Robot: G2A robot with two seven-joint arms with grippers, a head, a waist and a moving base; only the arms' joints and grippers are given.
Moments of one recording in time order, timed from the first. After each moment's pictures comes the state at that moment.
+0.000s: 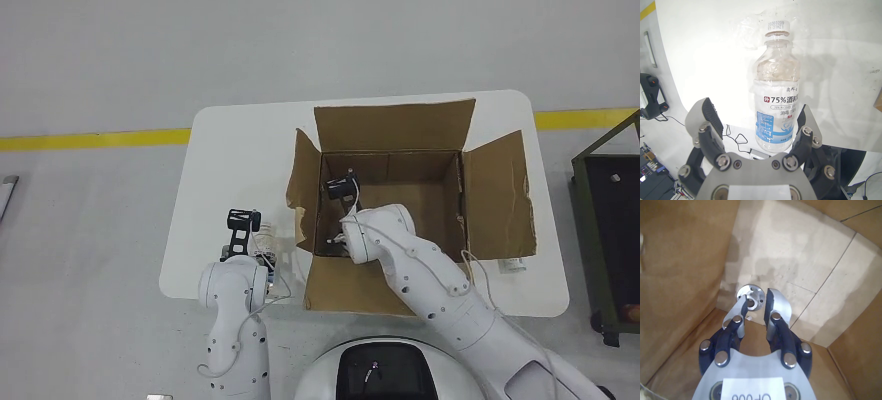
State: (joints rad) left arm 1.16 -1.69 -1.58 -1.78 1.96 -0.23 -1.31; right arm -0.73 -1.64 0.94 -1.36 -1.40 0.45 1.37
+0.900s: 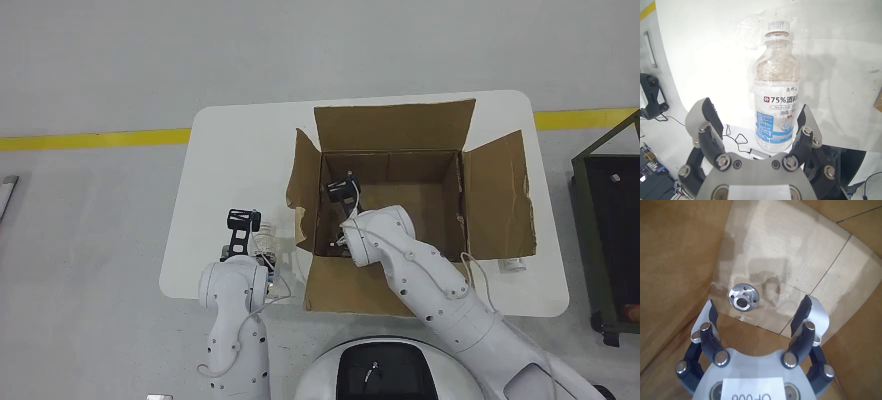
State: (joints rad) left arm 1.16 -1.69 -1.58 -1.78 1.96 -0.23 -1.31; right arm -0.74 -1.65 0.94 -1.35 -1.45 0.40 1.37
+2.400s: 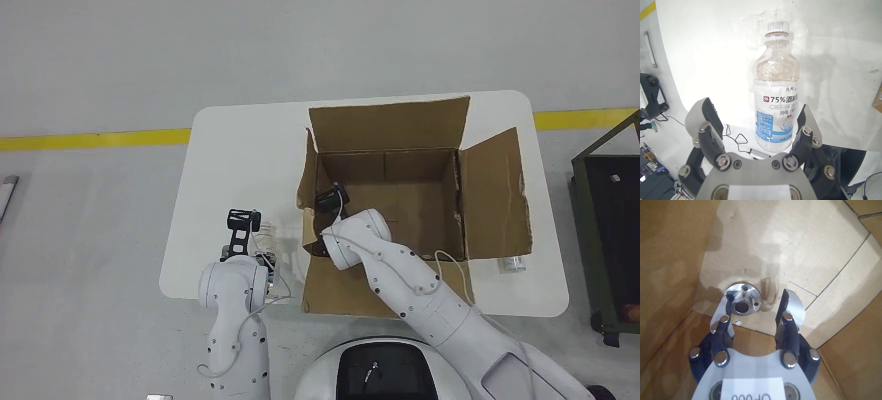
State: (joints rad) left arm 1.16 -1.69 -1.58 -1.78 1.96 -0.23 -1.31; right arm -0.69 -1.73 0.90 -1.14 -1.55 0.37 1.37
